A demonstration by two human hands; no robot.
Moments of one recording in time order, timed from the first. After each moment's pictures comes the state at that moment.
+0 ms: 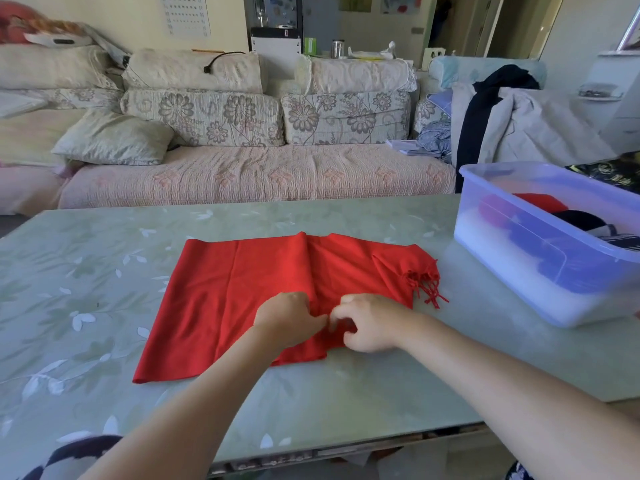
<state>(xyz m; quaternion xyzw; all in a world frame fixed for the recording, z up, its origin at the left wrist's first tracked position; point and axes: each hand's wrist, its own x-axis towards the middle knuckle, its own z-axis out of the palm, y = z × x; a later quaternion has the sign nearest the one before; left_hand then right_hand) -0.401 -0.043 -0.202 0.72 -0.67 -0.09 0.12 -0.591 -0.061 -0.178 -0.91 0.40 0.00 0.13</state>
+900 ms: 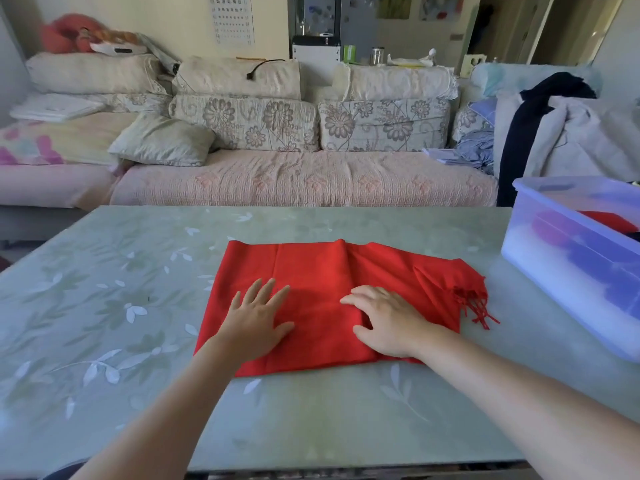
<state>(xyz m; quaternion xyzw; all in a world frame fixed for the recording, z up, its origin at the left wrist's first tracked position) -0.275 -0.019 -0.221 0.71 -0.70 -0.03 0.05 -0.542 -0.079 -0.194 -0.90 0.43 -0.04 0.09</state>
